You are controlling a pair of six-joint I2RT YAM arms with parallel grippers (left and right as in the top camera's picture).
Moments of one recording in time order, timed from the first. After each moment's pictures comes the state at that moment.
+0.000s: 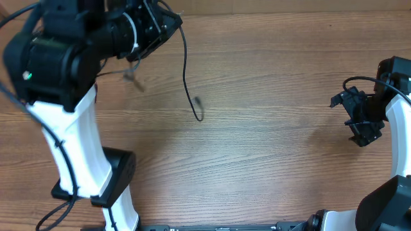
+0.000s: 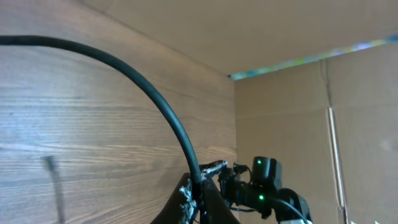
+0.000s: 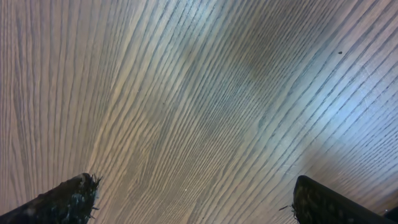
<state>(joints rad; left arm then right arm) -0.22 2.02 3.13 -1.69 0.52 -0.80 -0.34 1.58 1.33 -1.23 -0.12 0.75</state>
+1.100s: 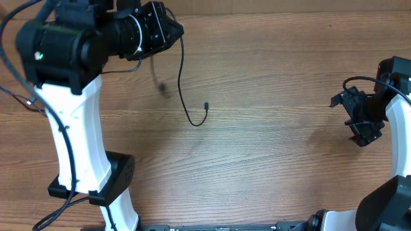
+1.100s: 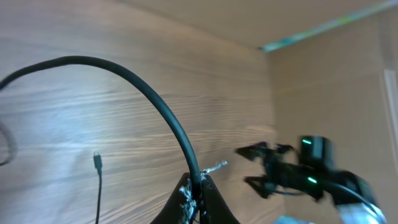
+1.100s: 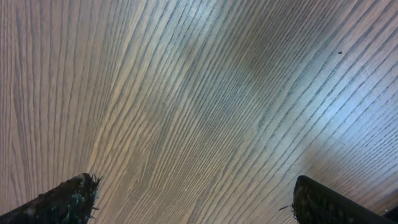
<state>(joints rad) -0.22 2.00 2.92 -1.69 0.50 -0.57 -0.34 1.58 1.33 -1.23 -0.12 0.75</state>
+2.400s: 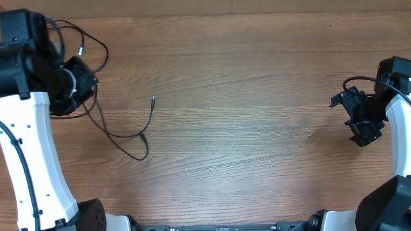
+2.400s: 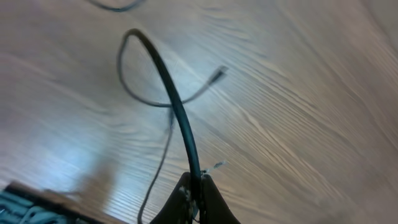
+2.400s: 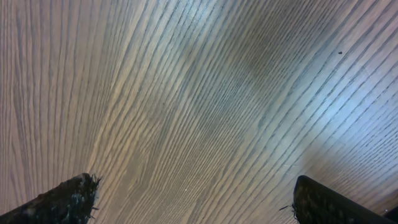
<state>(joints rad) 0.24 1.62 2.06 -1.68 0.13 -0.54 -0.34 1.58 1.33 -1.23 -0.12 0.75</state>
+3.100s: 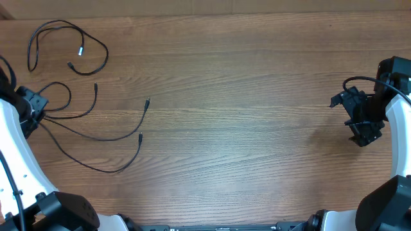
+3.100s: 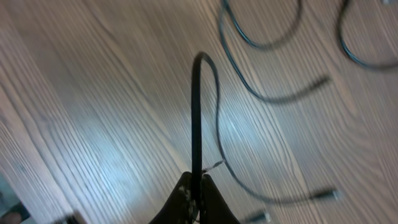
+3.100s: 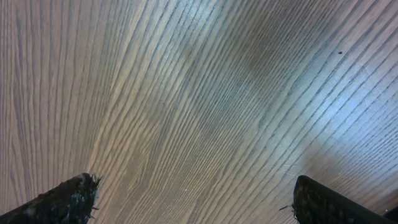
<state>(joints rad) 0.59 1.62 1.67 -1.30 -0.13 -0.52 -0.34 1.58 1.33 -1.23 -0.12 0.75</state>
